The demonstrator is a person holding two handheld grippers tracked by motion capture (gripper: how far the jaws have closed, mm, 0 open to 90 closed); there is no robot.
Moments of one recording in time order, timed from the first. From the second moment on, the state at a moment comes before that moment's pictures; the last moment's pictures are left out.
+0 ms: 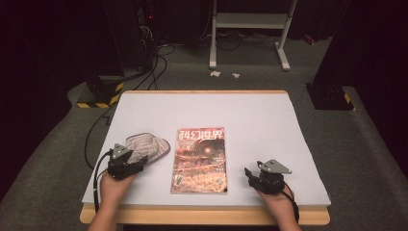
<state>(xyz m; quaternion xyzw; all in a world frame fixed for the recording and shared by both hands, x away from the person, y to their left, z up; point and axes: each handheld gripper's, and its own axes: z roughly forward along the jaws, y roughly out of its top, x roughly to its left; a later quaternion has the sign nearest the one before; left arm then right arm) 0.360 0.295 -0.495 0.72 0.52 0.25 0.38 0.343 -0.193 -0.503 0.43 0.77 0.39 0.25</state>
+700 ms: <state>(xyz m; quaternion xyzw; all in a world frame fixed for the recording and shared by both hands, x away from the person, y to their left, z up) 0.340 0.272 -0.460 0.72 0.47 0.25 0.45 0.343 -0.192 -0.503 0.43 0.77 0.39 0.25</state>
